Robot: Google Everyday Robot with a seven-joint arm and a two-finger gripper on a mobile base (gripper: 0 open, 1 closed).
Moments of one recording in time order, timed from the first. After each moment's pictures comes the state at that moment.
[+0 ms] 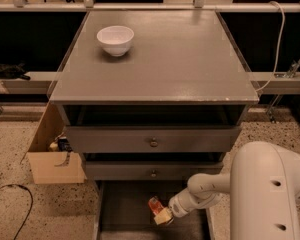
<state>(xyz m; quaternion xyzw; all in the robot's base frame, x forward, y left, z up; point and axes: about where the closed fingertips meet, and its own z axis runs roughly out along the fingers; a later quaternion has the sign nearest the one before) 0.454 -0.063 0.247 -0.30 0.90 0.30 0.05</state>
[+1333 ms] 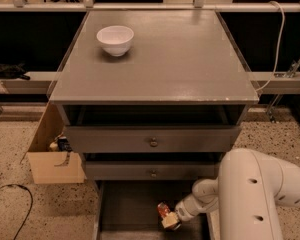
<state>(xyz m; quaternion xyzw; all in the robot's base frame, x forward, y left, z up) 0.452 -0.100 0.180 -0.25 0.93 0.28 0.01</state>
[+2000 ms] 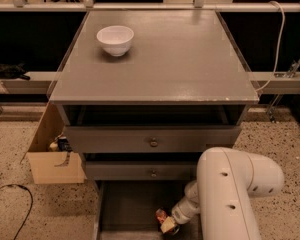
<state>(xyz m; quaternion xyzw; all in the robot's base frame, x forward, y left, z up) 0.441 -0.098 0.139 -0.26 0.93 0.26 -0.04</state>
